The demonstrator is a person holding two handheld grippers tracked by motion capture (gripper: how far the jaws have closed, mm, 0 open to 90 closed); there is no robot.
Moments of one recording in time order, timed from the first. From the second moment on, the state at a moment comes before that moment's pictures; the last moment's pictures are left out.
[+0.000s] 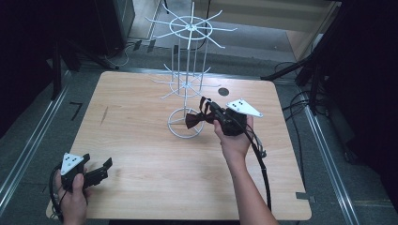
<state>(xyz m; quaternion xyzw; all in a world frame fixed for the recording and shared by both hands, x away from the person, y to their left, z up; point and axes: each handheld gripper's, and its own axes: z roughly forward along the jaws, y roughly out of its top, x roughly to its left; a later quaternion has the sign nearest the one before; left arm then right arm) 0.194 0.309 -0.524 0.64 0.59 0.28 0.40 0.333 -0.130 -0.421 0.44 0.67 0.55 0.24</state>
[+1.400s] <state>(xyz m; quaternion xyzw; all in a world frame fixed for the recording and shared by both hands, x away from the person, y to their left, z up) 0.194 0.309 -0.524 0.64 0.59 0.28 0.40 0.314 -0.163 -0.438 0.44 0.66 0.56 0.22</state>
